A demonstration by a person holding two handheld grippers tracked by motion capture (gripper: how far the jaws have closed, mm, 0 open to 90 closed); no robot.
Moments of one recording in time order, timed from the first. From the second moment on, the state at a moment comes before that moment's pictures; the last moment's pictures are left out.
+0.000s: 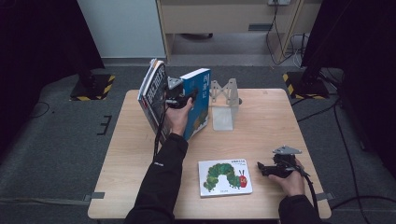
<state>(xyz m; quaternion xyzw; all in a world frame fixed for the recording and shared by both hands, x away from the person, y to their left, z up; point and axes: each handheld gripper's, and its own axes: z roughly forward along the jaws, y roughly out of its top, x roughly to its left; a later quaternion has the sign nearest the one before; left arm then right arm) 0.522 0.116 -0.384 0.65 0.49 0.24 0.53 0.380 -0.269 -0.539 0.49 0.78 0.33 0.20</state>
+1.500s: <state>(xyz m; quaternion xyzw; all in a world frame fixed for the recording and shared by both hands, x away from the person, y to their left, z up) 0.445 0.130 -0.415 0.66 0.46 0.29 0.51 0.379 -0.264 -0.539 0.49 0.78 0.33 0.20</state>
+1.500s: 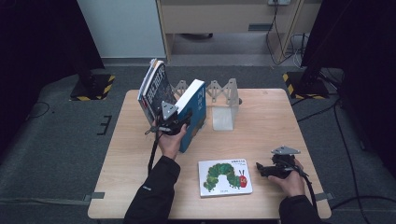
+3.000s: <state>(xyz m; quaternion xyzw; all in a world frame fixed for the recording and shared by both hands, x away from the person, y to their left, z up) 0.449 0.115 -0.425 0.67 0.45 0.29 0.52 0.381 -0.263 -0.539 0.49 0.78 0.32 0.20</state>
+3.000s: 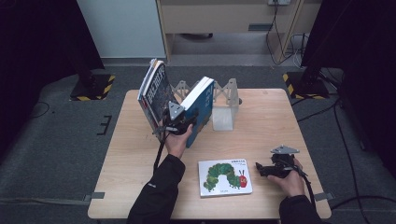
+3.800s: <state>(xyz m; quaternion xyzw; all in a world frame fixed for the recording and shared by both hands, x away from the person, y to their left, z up) 0.451 0.112 -0.425 0.65 0.48 0.30 0.50 0.382 -0.263 -0.539 0.49 0.78 0.32 0.20</state>
